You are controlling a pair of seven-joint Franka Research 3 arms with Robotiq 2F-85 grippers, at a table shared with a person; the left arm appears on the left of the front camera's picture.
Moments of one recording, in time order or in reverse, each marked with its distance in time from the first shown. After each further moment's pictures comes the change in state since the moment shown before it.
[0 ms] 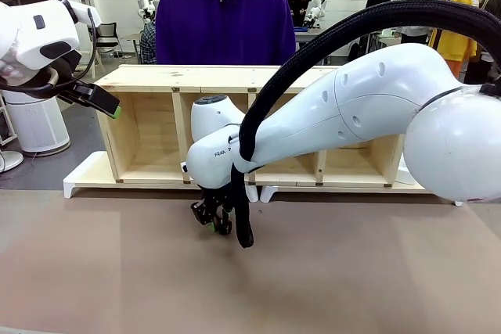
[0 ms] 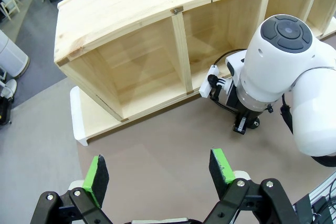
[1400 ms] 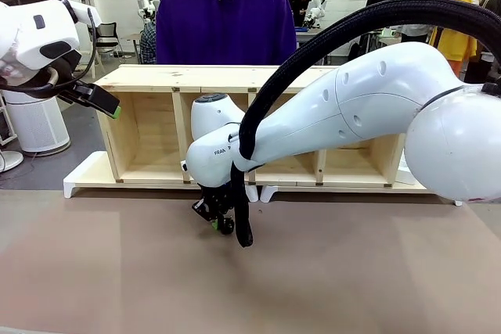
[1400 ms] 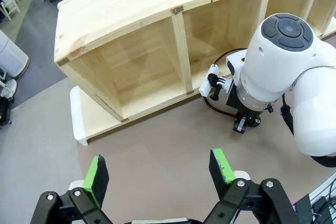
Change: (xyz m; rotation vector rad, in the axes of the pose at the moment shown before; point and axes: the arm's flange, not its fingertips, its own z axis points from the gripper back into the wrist) left arm 0.000 0.000 0.000 0.000 0.000 0.000; right arm 0.000 0.001 0.002 0.005 -0.002 -0.011
